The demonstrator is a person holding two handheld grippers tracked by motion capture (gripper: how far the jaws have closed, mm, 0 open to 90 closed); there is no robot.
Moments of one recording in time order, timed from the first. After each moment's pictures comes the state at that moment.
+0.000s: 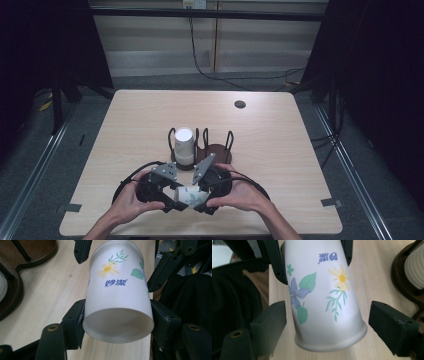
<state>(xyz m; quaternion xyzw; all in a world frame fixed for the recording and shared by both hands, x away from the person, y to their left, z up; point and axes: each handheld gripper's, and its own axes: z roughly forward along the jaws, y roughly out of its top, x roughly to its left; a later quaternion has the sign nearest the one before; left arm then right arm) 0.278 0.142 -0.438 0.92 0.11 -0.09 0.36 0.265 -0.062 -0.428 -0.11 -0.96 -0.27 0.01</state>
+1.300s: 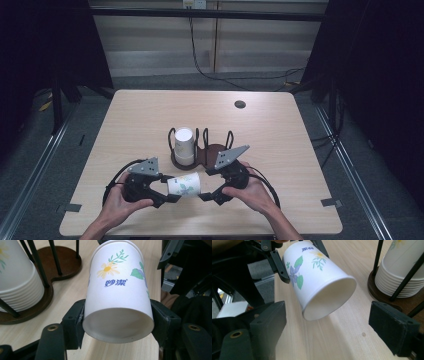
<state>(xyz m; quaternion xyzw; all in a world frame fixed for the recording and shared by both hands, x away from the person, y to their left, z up) 0.276 0.177 -0.435 0.88 0.15 -0.04 0.46 0.271 -0.109 -0.428 -0.20 -0.87 -0.45 0.02</state>
